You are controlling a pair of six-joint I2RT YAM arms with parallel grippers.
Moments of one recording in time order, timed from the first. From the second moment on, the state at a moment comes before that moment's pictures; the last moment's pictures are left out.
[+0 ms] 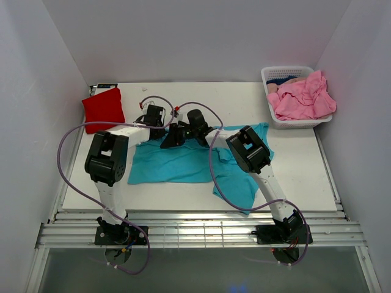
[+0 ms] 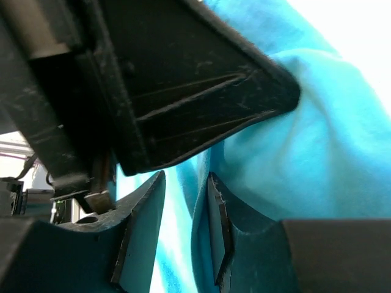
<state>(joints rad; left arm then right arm) -0.30 1.95 1.21 -0.13 -0.24 -0.58 0.70 2.50 1.70 0.43 -0.84 0.59</state>
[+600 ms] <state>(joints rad) -0.24 1.98 1.26 -0.14 -0.23 -0.58 0.71 2.43 1.53 0.54 -0.91 0.64</state>
